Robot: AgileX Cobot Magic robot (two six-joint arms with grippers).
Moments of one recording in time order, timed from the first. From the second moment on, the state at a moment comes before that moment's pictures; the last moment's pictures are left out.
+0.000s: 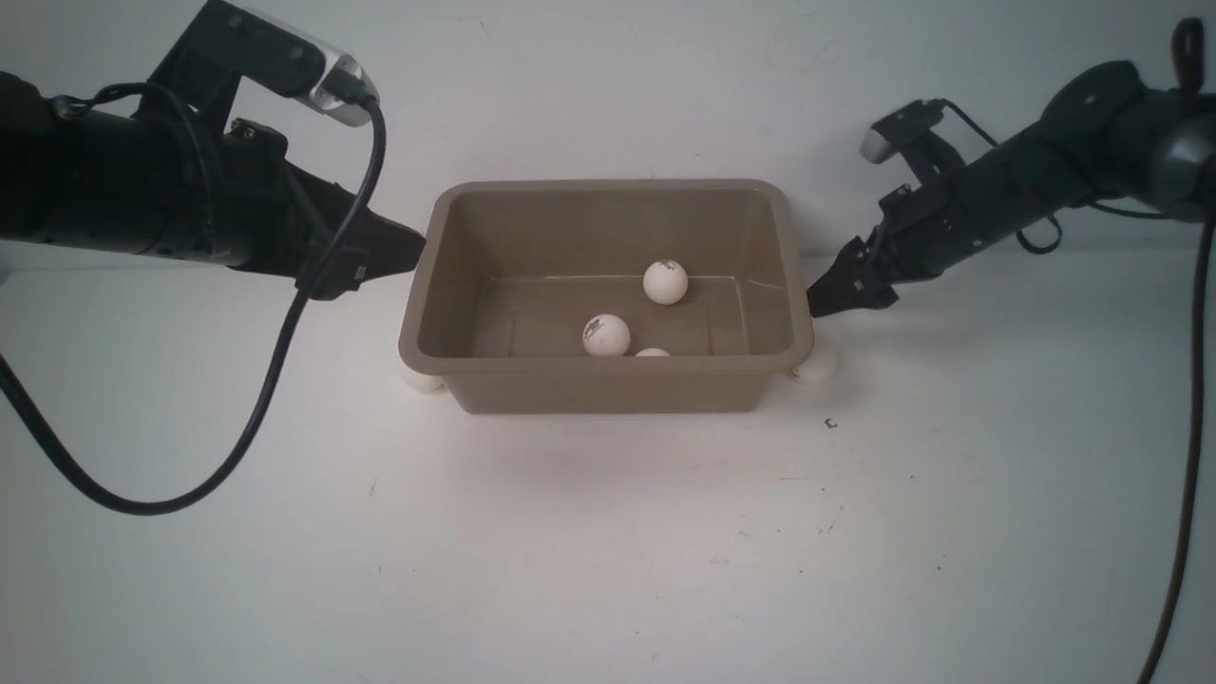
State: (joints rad) right arm 0.04 2.37 -1.99 0.74 1.10 -1.10; left arm -0.02 1.50 -1.18 -0.90 0.71 1.16
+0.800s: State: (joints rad) right arm 0.04 2.37 -1.99 0.61 1.22 -0.91; left arm -0.02 1.50 -1.18 -0.90 0.71 1.16
